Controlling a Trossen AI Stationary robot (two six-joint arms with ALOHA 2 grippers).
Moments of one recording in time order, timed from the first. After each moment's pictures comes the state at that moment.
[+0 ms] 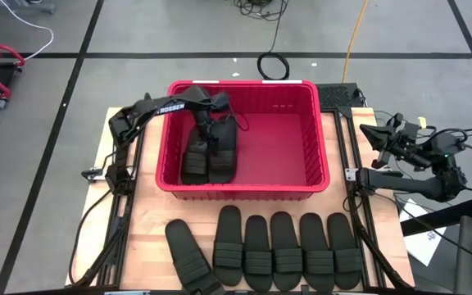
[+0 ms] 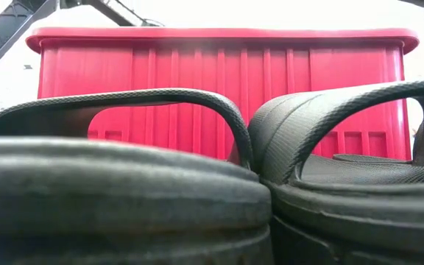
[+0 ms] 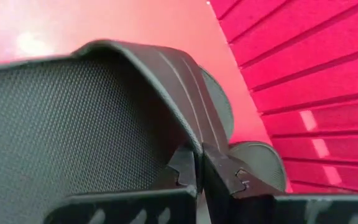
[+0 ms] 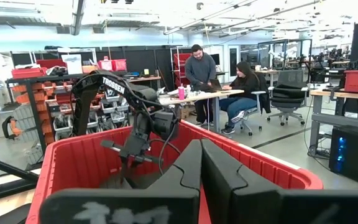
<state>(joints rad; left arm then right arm) 0.58 2.01 1.62 -1.26 0.67 0.98 -0.12 0.01 0.76 -0.64 0.37 0.04</state>
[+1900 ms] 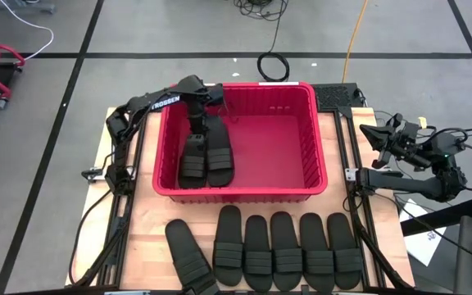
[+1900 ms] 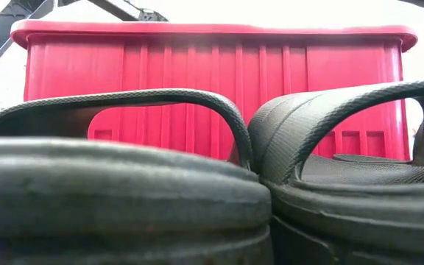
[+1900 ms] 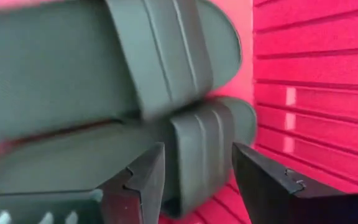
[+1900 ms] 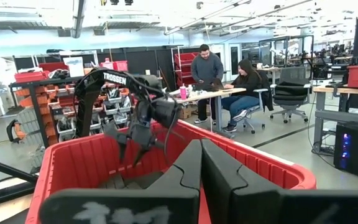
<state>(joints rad) 0.62 1.99 1.74 -1.55 0.49 0.71 -0.12 0.01 0.76 -0.64 0.37 0.07</state>
